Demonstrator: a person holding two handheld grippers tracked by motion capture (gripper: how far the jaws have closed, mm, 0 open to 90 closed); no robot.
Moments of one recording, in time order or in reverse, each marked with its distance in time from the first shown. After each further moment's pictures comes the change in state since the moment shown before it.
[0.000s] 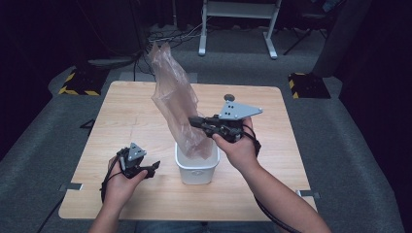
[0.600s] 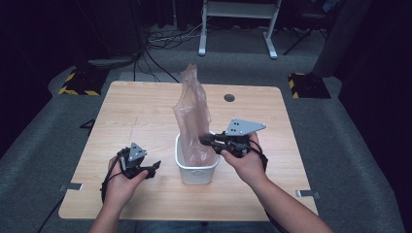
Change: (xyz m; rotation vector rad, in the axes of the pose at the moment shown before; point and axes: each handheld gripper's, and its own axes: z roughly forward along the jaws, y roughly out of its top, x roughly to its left) left arm -0.003 0.003 -0.002 0.000 0.000 0.021; right arm 0.002 -0.051 -0.019 0.123 -0.017 0.048
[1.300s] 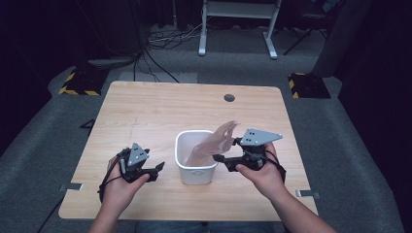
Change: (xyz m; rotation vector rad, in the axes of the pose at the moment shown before) left arm -0.026 0.022 -0.037 -0.072 -0.043 0.081; right arm 0.007 -0.015 -0.043 0.066 -0.068 0.041
